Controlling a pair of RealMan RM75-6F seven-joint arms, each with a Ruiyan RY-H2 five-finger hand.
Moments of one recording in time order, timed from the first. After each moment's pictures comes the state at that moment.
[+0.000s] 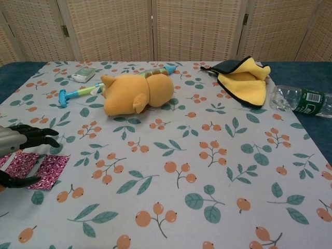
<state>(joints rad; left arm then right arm) -0.45 -1.35 0.04 -1.51 1.41 0.96 0.34 0.05 -1.12 0.06 -1.55 -1.52 1.51 0.02</state>
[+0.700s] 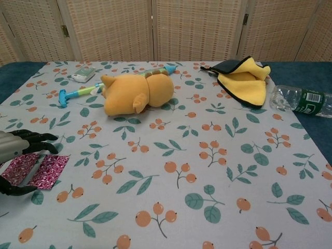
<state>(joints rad) -0.45 -1.39 0.04 -1.50 1.33 0.97 0.42 0.05 -1.12 0.06 -1.54 -1.52 1.51 0.03</state>
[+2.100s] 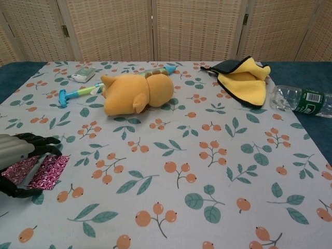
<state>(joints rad) -0.47 -1.43 0.05 -1.48 1.27 0.96 0.47 0.05 -1.13 0.06 -1.53 -1.50 1.49 0.05</state>
